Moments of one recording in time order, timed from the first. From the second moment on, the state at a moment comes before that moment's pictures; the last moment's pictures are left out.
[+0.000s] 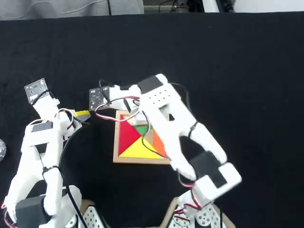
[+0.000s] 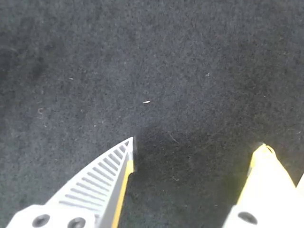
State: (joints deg) left arm -18.0 -23.0 60.8 34.0 12.9; right arm -29.6 7.3 9.0 70.5 64.5
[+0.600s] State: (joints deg) left arm -18.0 -23.0 60.8 34.0 12.9; right arm -32.6 24.0 -3.2 69.1 63.1
